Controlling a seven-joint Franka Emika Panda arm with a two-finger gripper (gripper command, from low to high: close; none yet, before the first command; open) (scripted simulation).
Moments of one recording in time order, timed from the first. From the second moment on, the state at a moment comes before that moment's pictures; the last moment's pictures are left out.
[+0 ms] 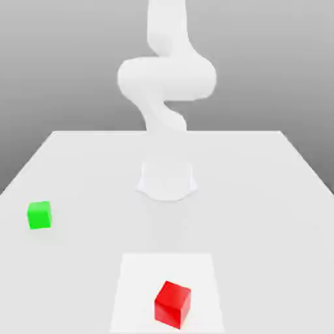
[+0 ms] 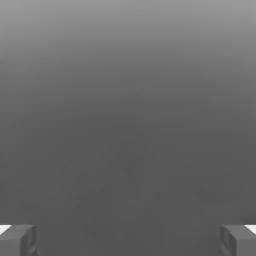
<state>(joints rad) -0.02 -0.71 0.03 -2.32 -0.01 2.34 0.85</state>
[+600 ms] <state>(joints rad) -0.13 -0.05 0.13 -2.47 -0.10 2.60 1.21</state>
